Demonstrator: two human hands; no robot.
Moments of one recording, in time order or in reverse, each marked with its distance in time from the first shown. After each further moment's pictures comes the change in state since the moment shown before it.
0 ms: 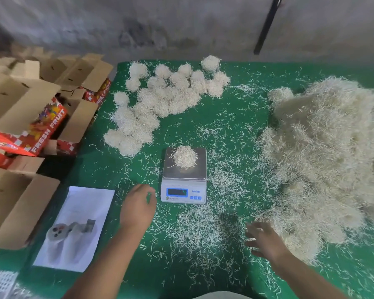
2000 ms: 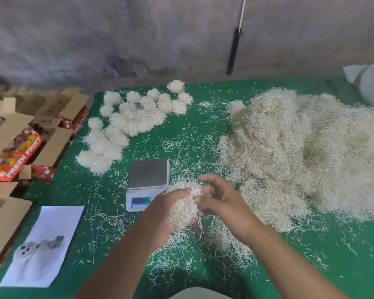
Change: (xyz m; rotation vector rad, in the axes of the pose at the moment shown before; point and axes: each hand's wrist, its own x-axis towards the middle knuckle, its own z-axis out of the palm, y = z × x) left_hand -0.110 0.254 0.017 -0.940 -0.520 -0.419; right_hand -0.089 -0.065 -0.106 0.193 -0.377 -0.660
